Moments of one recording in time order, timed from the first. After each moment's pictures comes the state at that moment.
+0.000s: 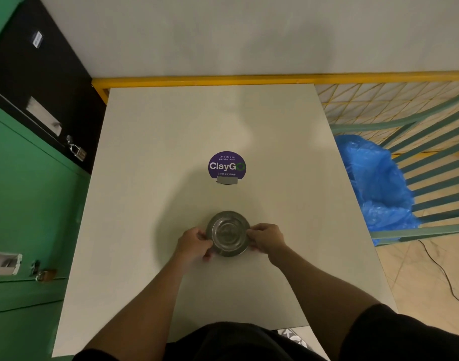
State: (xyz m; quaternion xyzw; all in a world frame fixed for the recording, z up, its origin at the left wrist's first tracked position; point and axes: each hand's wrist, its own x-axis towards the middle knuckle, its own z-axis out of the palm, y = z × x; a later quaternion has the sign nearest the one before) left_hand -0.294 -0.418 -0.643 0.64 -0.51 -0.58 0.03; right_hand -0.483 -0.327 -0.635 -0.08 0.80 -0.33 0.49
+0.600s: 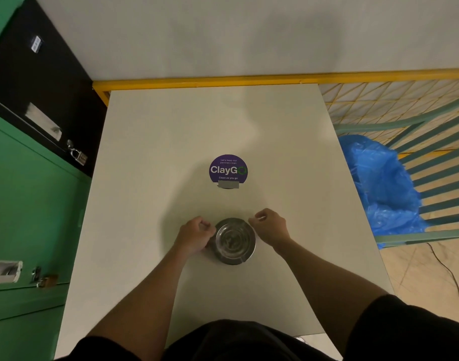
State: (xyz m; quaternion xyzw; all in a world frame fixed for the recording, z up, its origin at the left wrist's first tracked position) left_hand -0.307 -0.452 -0.631 0.60 -0.62 -0.51 0.00; right_hand -0.505 -0.358 -0.616 -0.22 0.84 -0.26 0.42
